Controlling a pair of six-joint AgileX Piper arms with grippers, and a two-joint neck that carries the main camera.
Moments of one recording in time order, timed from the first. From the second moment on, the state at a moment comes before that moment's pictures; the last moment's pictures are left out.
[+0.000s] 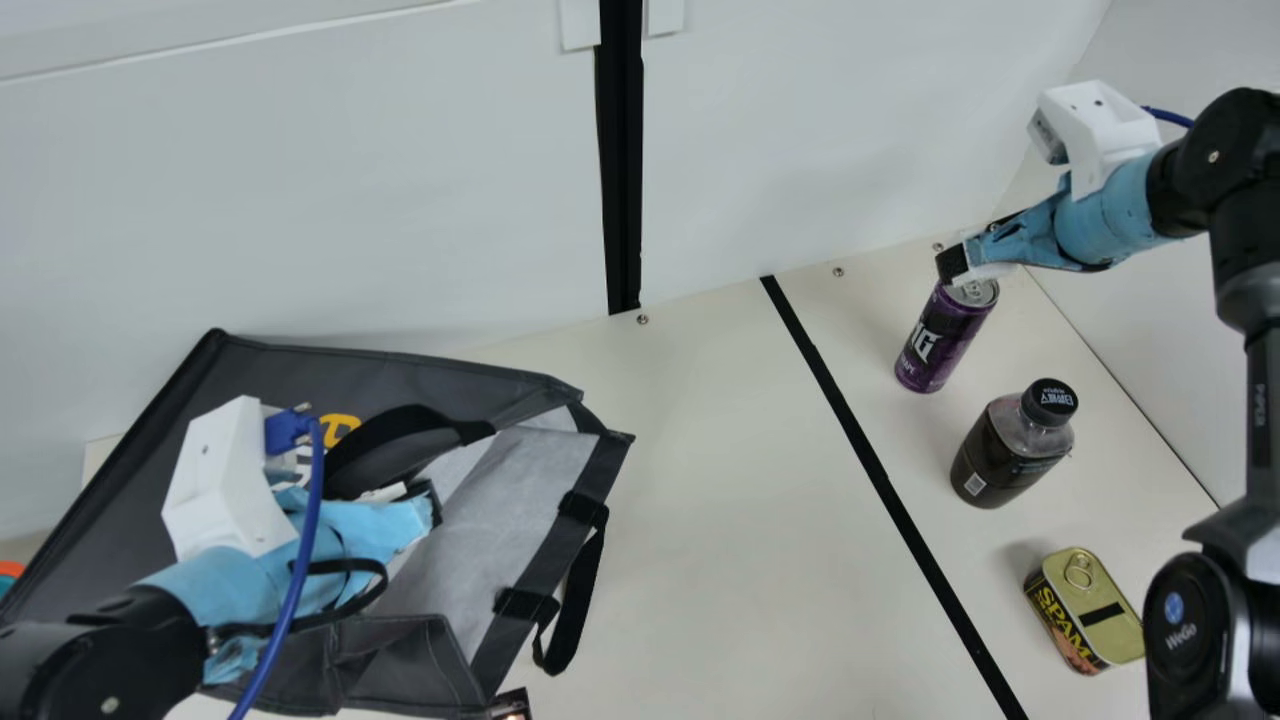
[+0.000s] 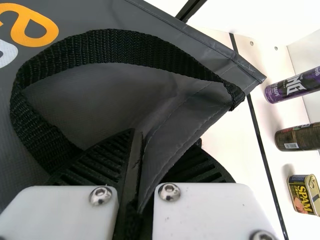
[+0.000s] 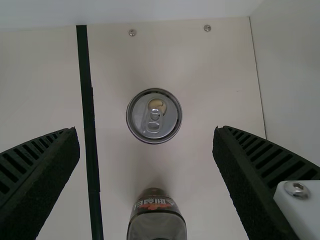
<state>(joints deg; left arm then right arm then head) -31.3 86.1 -72.0 -18.6 36.2 -17.9 -30.4 106.8 -113.3 9.8 69.8 -26.3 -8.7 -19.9</state>
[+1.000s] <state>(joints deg) -31.3 86.1 -72.0 -18.6 36.2 -17.9 -28.7 118.4 -117.9 7.0 69.8 -25.3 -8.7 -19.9</state>
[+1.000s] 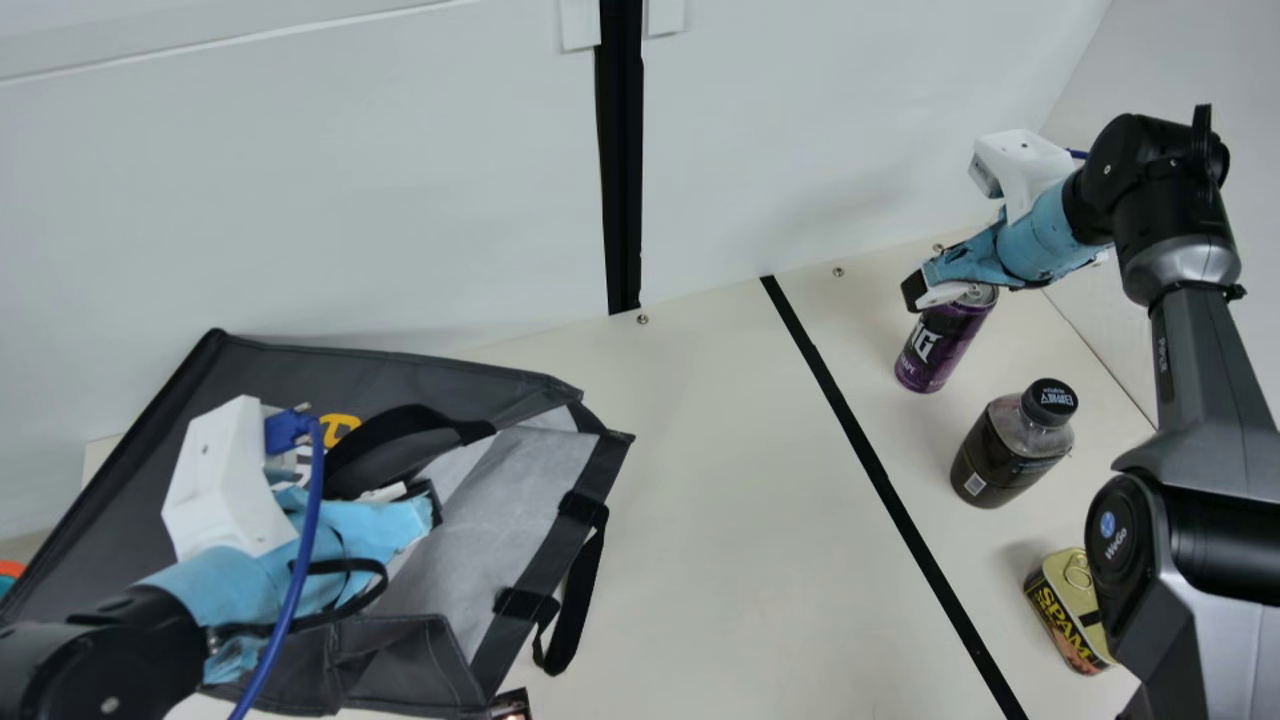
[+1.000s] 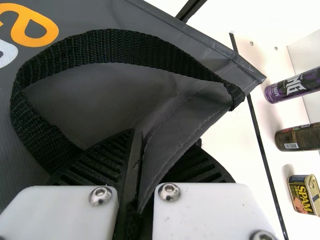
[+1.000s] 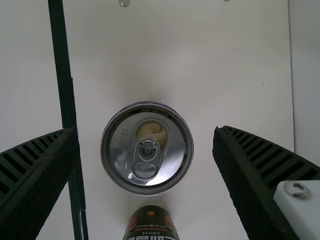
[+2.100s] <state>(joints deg) -31.3 86.1 -72.0 -18.6 36.2 -17.9 -29.0 119.5 -120.0 9.3 70.0 -29.4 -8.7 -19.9</state>
